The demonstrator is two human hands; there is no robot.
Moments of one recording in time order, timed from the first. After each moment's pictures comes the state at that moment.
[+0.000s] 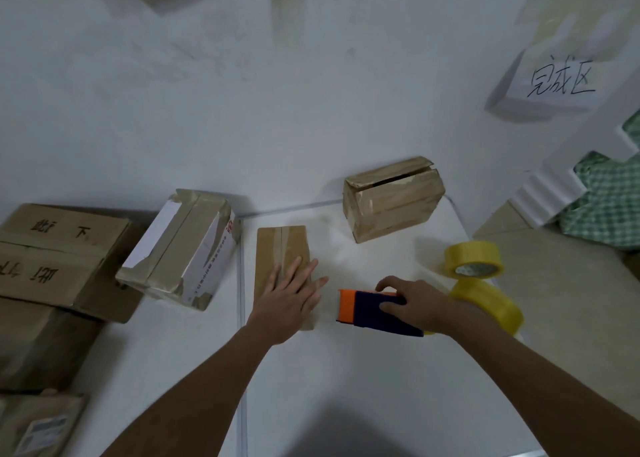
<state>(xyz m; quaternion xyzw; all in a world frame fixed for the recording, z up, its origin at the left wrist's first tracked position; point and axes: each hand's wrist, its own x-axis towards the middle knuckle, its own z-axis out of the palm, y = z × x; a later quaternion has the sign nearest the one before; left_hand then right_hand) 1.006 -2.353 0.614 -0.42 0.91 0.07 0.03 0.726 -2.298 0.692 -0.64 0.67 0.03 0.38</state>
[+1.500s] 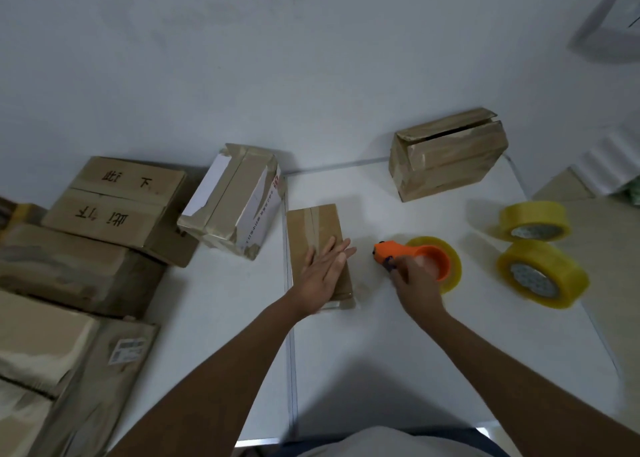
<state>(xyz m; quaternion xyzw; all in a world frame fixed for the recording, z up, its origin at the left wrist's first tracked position) 1.032 -2.307 0.640 -0.50 0.74 0.45 -0.09 0.825 -2.262 0.614 -0.48 0.75 -0.27 0.37</state>
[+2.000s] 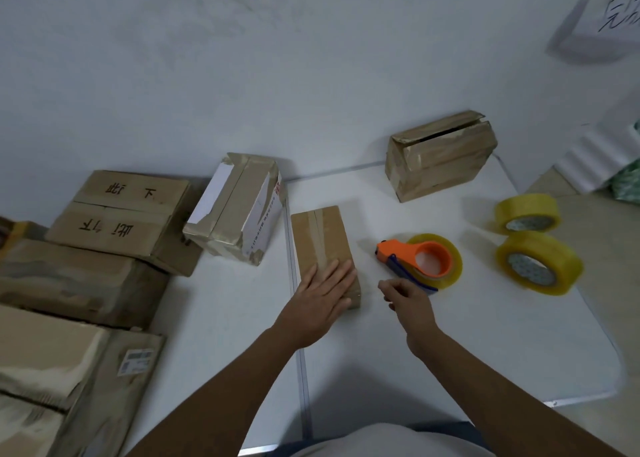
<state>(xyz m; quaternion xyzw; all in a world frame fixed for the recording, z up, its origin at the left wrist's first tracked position) 1.072 -2.273 0.623 -0.38 0.91 0.18 0.01 0.871 -2.224 0.632 -0.20 0.70 -0.43 0.54</state>
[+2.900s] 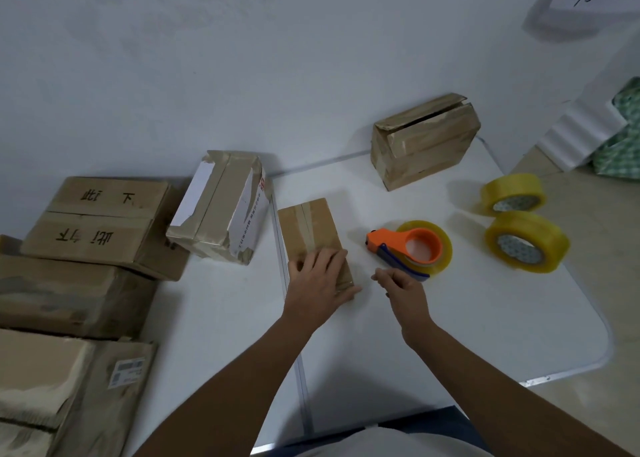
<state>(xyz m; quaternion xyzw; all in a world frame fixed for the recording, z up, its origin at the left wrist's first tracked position) 1.043 -2.282 0.622 -0.46 0.88 -0.01 -0.08 0.870 -2.218 0.617 -0.23 0.70 -0.46 0.50</state>
